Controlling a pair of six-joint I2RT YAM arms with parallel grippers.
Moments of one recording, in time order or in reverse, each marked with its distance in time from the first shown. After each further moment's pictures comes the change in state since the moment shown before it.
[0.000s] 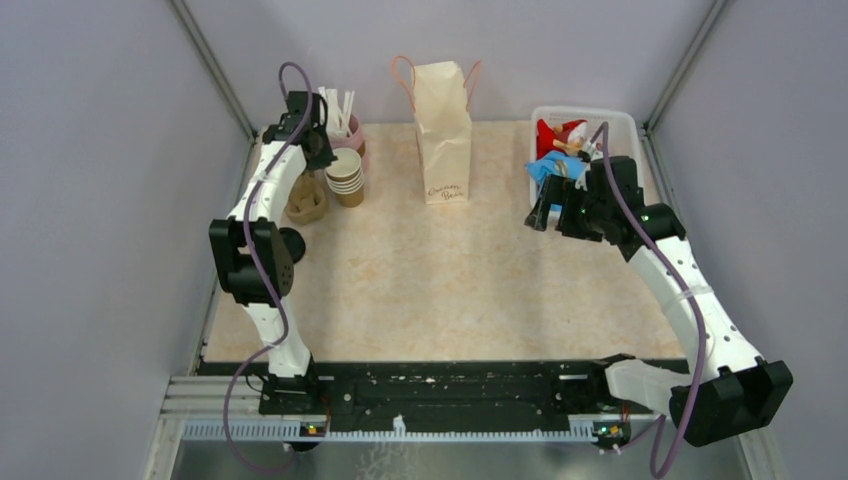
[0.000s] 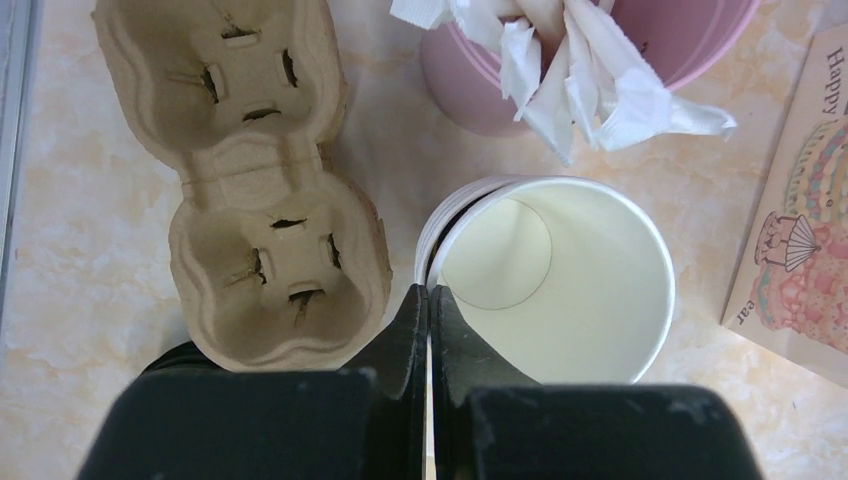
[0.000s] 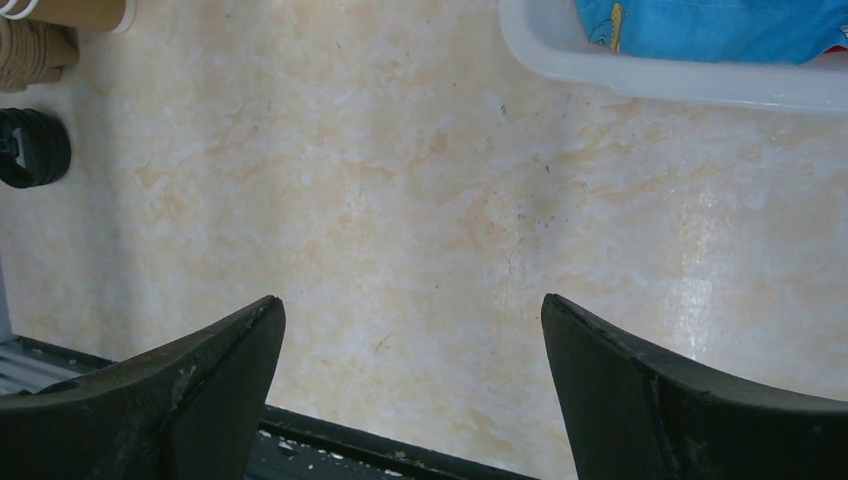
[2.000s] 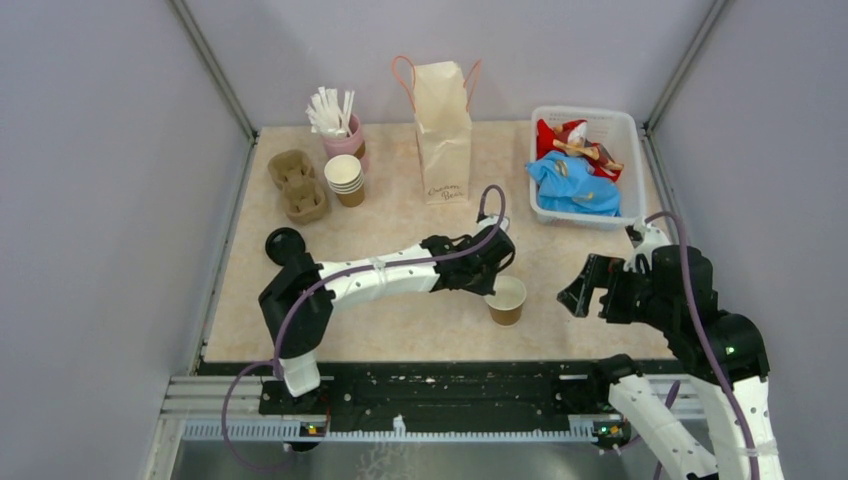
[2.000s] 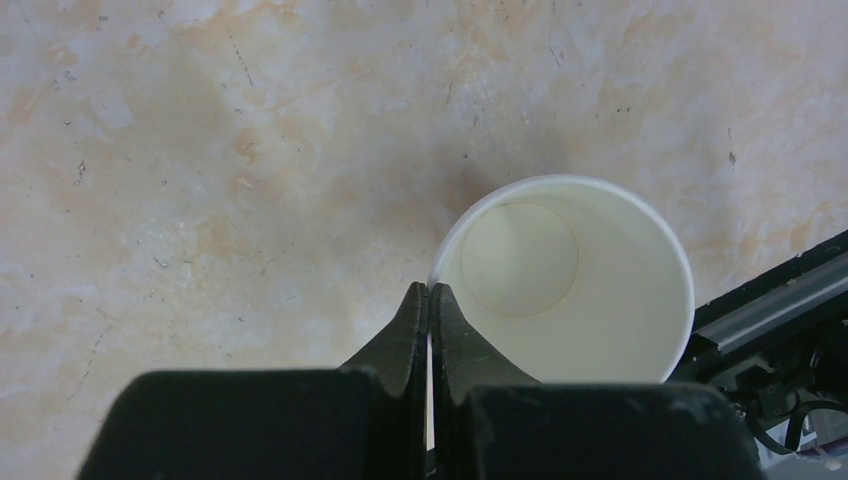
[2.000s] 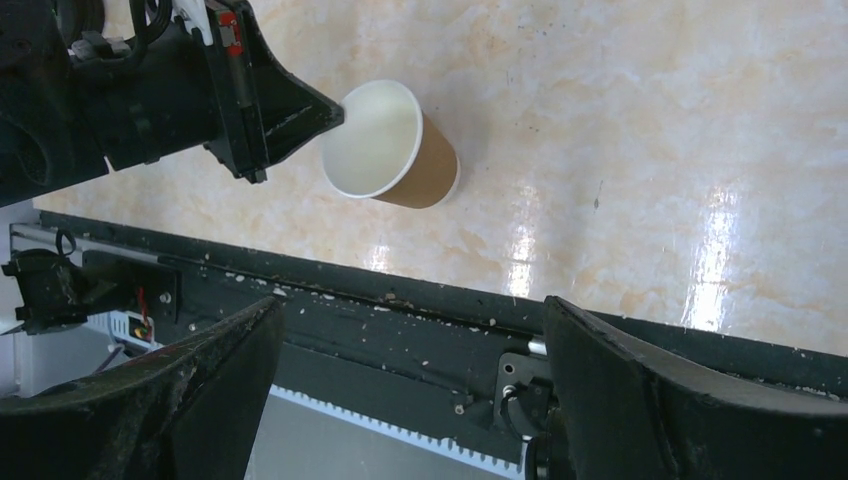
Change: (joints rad) left arm -1.023 -0.130 -0.425 0.175 -0.033 -0.350; right arm 0.000 -0.571 -0.076 -0.451 -0.050 -0.003
